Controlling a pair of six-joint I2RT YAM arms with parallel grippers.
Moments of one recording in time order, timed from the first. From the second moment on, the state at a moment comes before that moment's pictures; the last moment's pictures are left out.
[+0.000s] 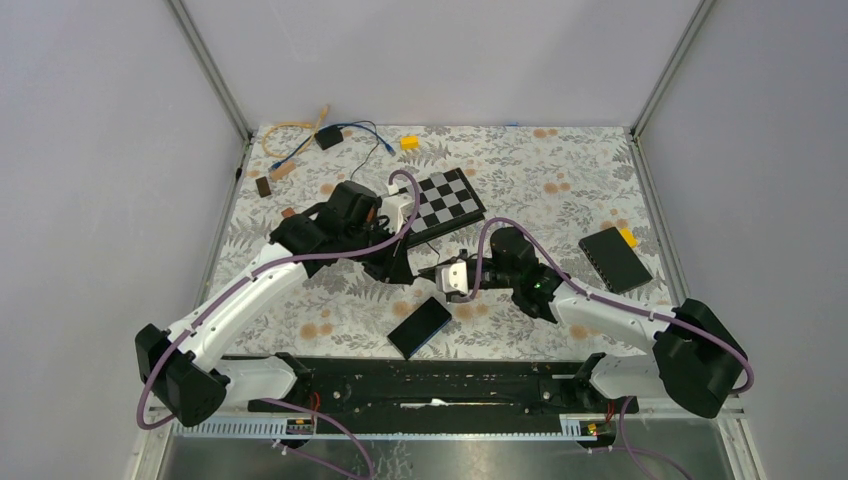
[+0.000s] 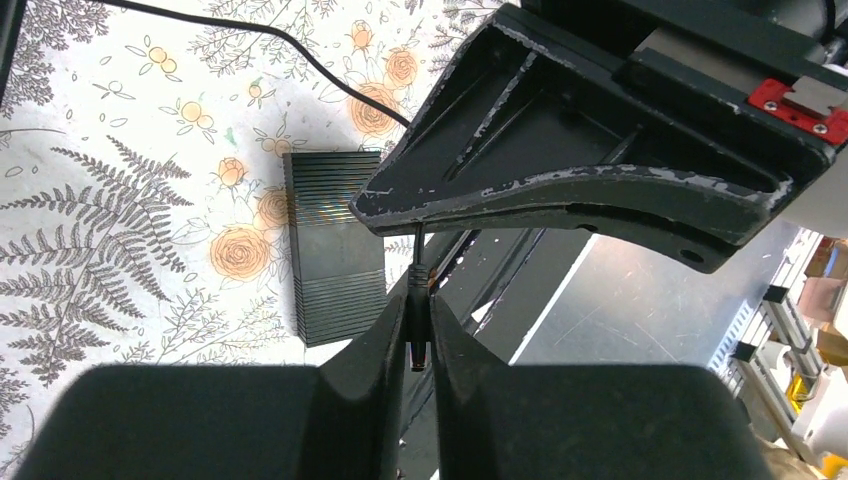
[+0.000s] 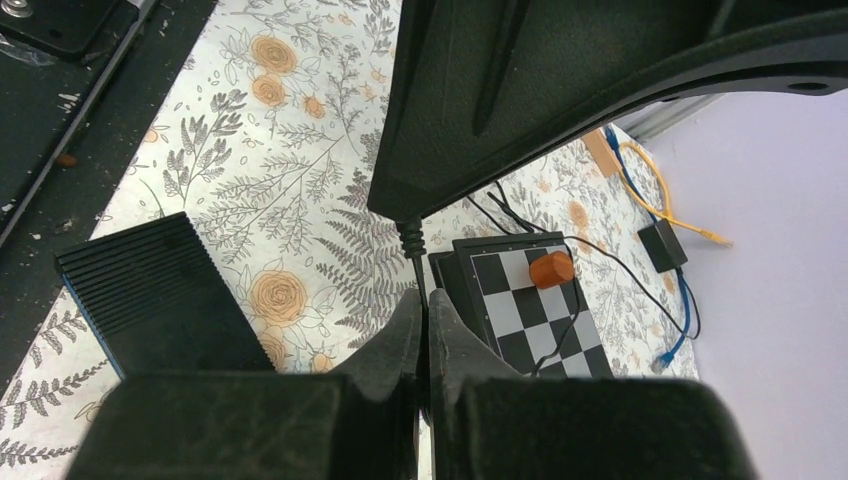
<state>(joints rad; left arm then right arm) -0.66 1.21 1.17 -0.82 0.52 -0.19 0.82 1.28 0.64 0.38 -0.68 -0.80</state>
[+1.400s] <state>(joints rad) -0.94 1.24 1.29 -0.81 0.45 -0.07 0.82 0.93 0.65 0.04 -0.77 -0.59</state>
